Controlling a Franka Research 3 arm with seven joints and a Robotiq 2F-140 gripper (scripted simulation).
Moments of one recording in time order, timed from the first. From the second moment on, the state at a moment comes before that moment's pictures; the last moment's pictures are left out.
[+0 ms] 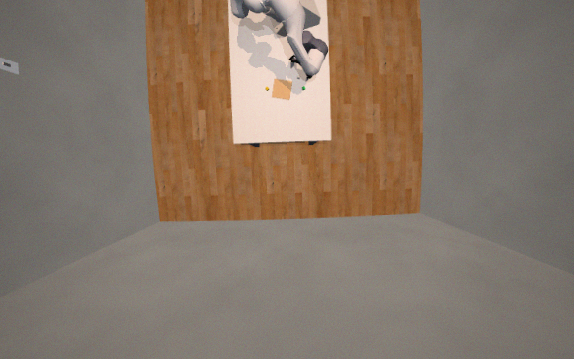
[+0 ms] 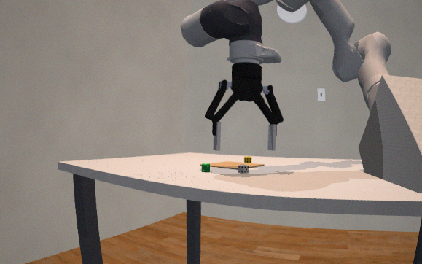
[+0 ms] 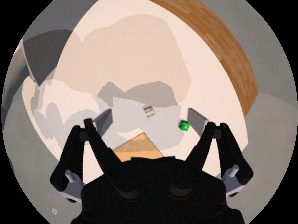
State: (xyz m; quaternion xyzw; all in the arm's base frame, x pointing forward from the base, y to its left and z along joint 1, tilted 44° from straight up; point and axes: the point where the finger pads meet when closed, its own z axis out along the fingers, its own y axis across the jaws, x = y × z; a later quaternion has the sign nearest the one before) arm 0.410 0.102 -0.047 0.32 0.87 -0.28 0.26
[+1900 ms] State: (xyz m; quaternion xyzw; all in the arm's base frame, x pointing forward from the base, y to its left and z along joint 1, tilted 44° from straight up) arm 0.492 0.143 -0.053 0.33 0.87 -0.27 0.26
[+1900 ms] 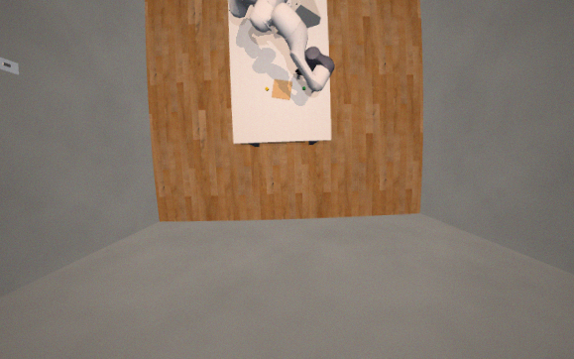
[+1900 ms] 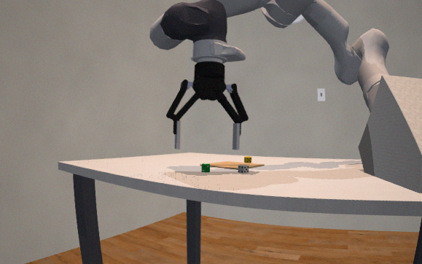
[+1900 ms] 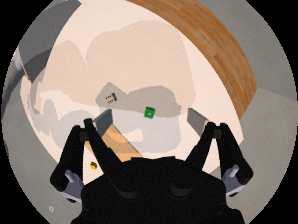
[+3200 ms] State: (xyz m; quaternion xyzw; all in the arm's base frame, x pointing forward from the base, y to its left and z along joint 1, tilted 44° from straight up) arm 0.476 0.200 0.004 0.32 0.87 -0.26 0.26
